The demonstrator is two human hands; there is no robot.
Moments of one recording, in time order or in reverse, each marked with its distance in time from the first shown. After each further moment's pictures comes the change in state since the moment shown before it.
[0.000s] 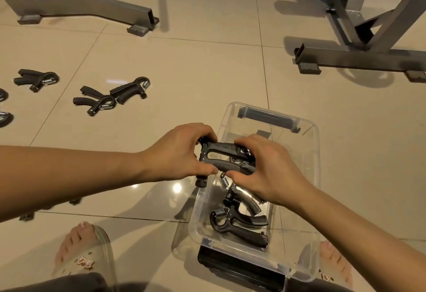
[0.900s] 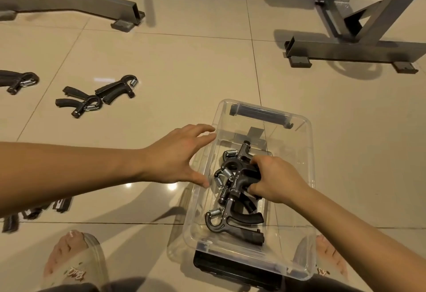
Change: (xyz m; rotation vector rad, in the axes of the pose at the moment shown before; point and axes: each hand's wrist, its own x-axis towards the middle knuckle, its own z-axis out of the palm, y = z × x) left_hand 0.023 -0.021 0.010 0.376 -0.288 0.166; right_hand -0.007 0.056 0.033 -0.201 -0.330 0.403
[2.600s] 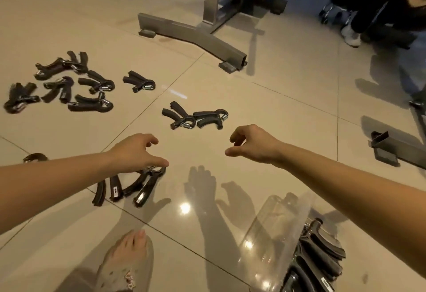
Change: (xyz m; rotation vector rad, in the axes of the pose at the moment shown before) left_hand -0.211 -0.204 0.003 -0.557 0.396 -0.945; right_hand 0.133 -0.276 -0.082 0.116 -0.134 -0.441
